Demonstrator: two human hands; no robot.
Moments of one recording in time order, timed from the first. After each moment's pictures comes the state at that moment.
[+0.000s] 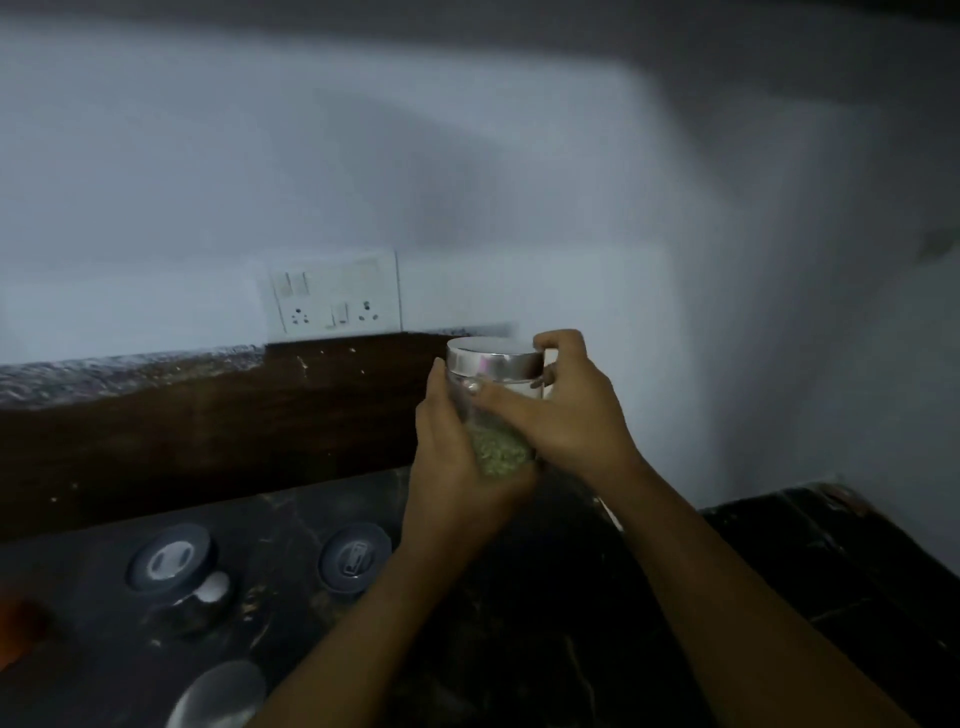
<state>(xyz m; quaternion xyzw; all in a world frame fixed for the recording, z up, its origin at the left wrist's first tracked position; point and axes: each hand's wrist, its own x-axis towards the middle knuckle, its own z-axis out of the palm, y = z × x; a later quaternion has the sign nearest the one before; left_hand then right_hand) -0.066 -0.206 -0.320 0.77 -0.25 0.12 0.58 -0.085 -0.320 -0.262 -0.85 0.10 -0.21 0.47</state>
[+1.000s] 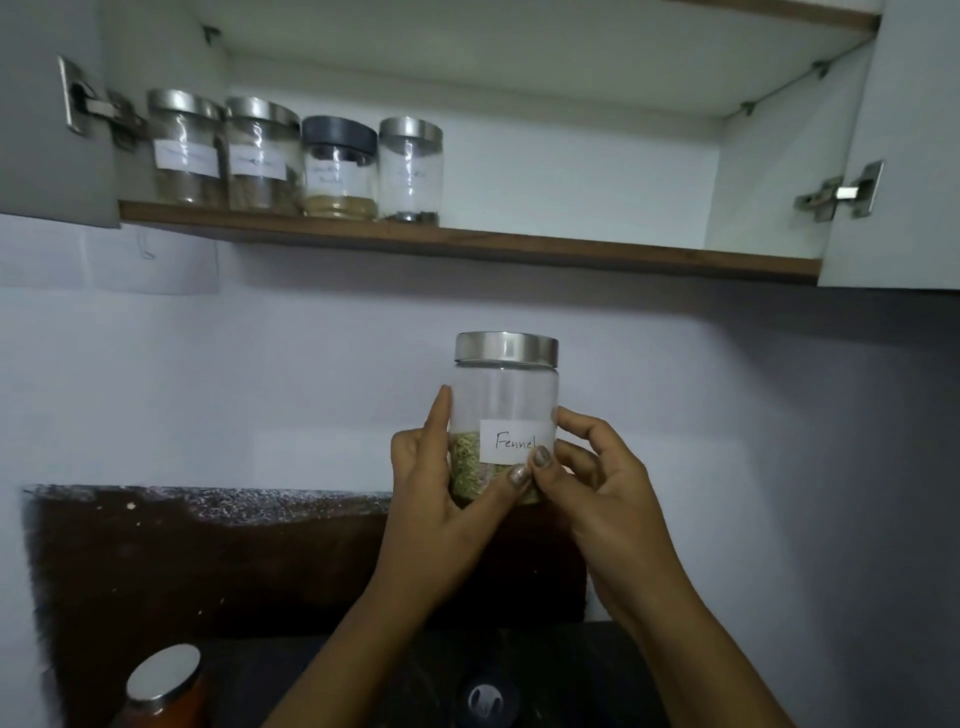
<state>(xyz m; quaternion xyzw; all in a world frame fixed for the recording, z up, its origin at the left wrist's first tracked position) -0.123 -0.020 -0.170 0.70 -0.29 0.27 0.59 -0.162 -0.155 -0.153 -0.68 -0.12 -0.25 0.68</state>
